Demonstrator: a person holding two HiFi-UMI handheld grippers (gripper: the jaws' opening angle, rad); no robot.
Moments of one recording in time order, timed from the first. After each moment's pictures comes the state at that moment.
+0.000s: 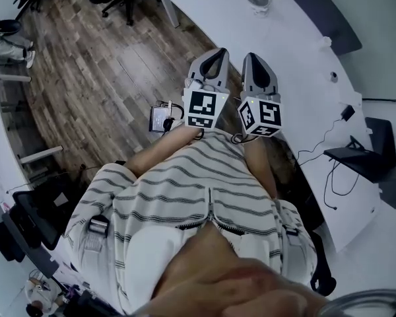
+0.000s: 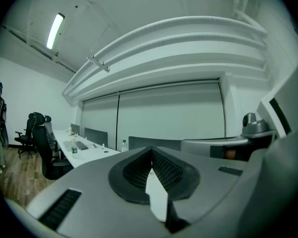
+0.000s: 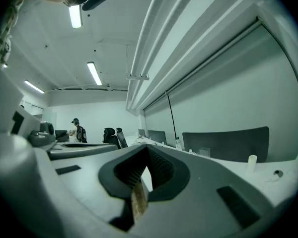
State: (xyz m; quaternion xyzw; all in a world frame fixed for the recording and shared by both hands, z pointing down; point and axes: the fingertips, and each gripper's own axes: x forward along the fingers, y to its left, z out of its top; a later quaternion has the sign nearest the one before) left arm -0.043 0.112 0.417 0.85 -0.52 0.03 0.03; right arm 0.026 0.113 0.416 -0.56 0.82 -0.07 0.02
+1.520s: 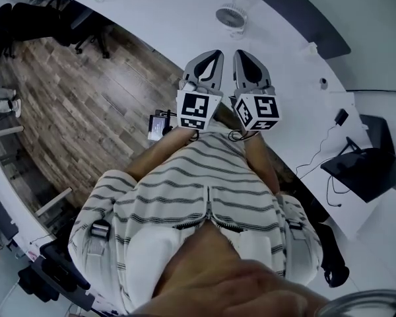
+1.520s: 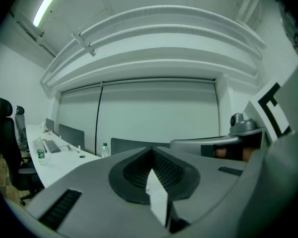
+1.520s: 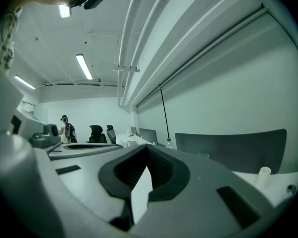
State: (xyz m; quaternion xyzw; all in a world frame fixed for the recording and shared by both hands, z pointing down) left arm 0.016 -0.075 0.431 0.90 -0.42 0.03 0.04; right arm 0.066 -0.075 0.431 -0.59 0.81 -0.08 0.00
